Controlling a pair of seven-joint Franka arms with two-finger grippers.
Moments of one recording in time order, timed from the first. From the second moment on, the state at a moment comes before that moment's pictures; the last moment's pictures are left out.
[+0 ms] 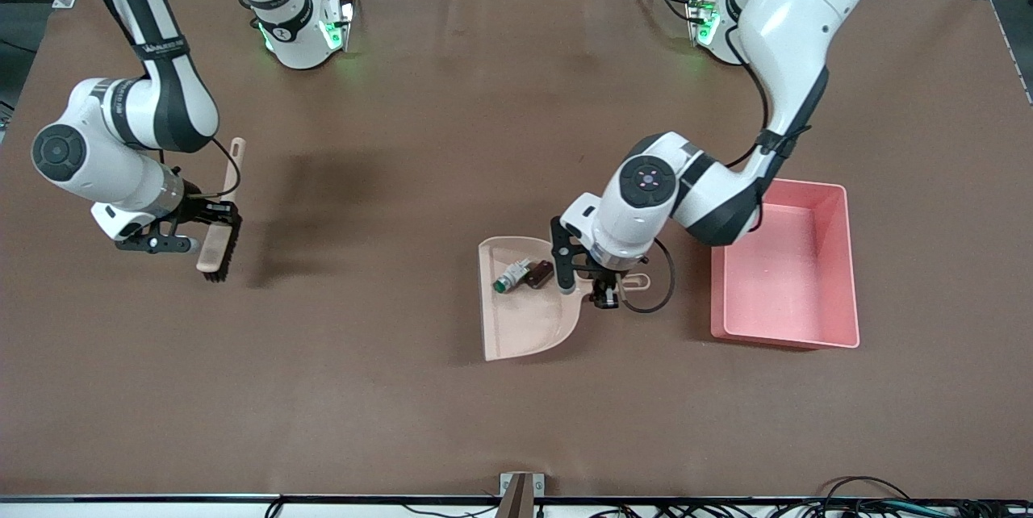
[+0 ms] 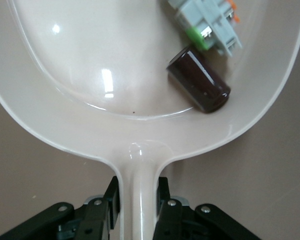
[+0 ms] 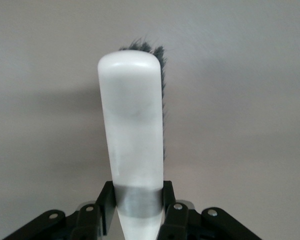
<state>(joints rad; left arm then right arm) -0.19 0.69 -0.45 -1.52 0.36 2.31 0.75 -0.15 0.16 0.03 -2.24 -0.02 2.27 -0.06</state>
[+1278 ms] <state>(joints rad) 0.27 0.45 -0.56 -1.51 0.34 1.83 1.07 -0.27 0.31 0.03 -2.25 -0.01 2.28 -0.14</state>
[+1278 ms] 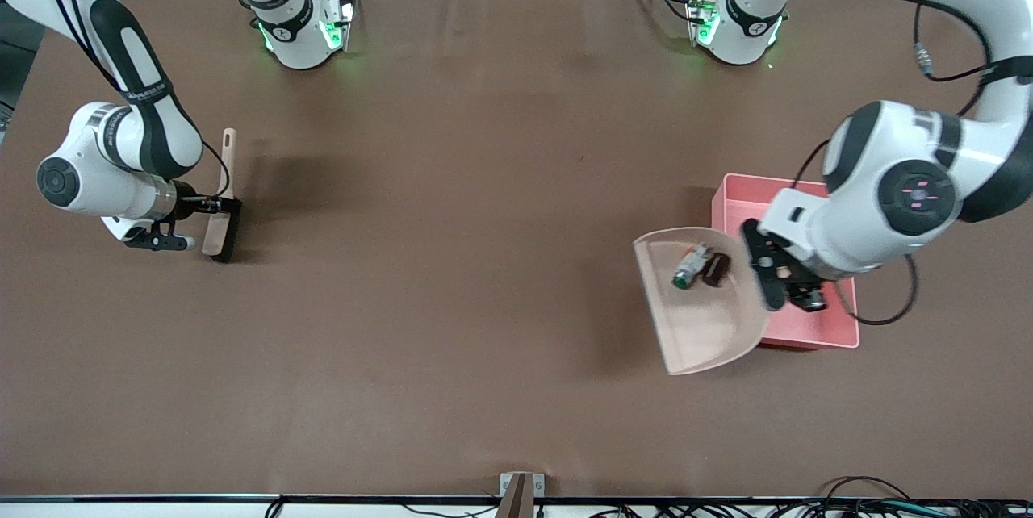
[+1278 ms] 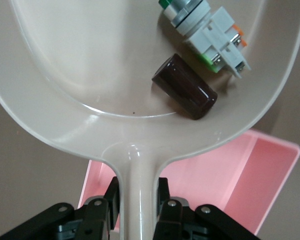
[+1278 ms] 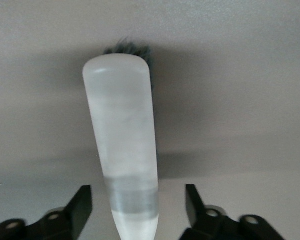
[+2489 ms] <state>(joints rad) 0.62 0.38 -0.57 -1.77 0.70 2.01 1.38 -0.27 0.26 0.06 -1.90 0.02 1.89 -0.11</state>
